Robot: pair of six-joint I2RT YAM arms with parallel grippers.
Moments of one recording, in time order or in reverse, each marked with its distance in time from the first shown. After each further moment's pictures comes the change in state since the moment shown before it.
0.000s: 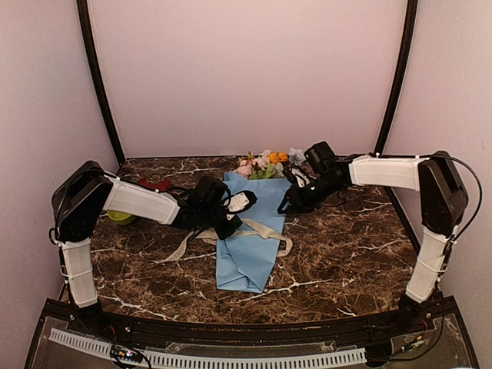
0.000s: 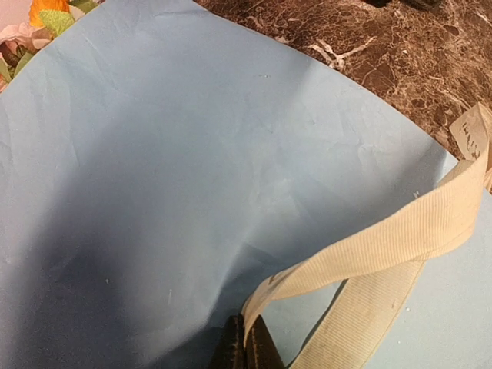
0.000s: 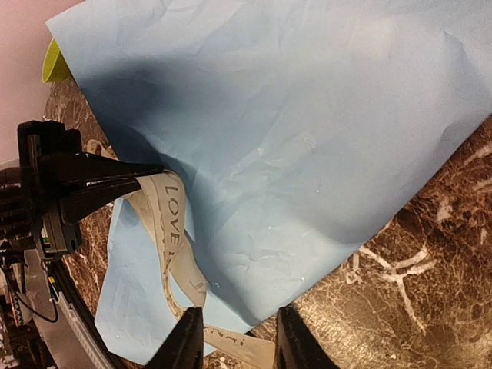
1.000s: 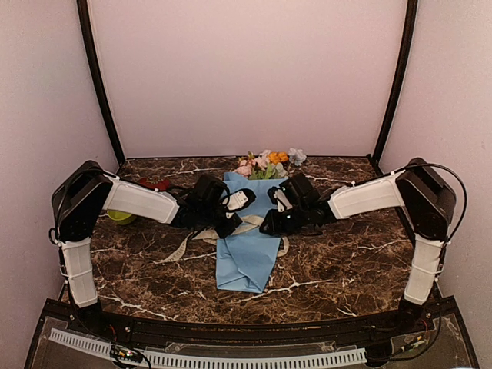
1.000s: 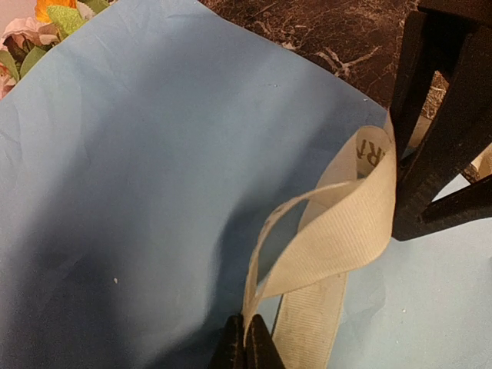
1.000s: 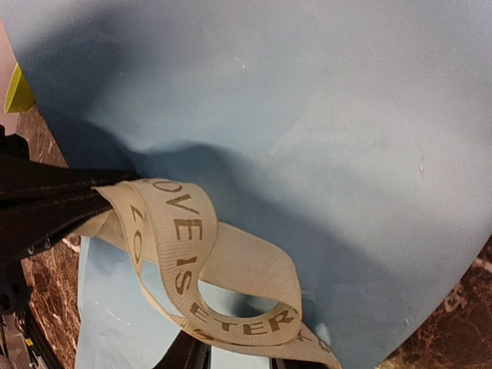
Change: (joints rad) left arm 0.011 0.000 0.002 0.008 0.016 -0.028; right arm 0.222 0.016 -0.261 0.455 0.295 0.302
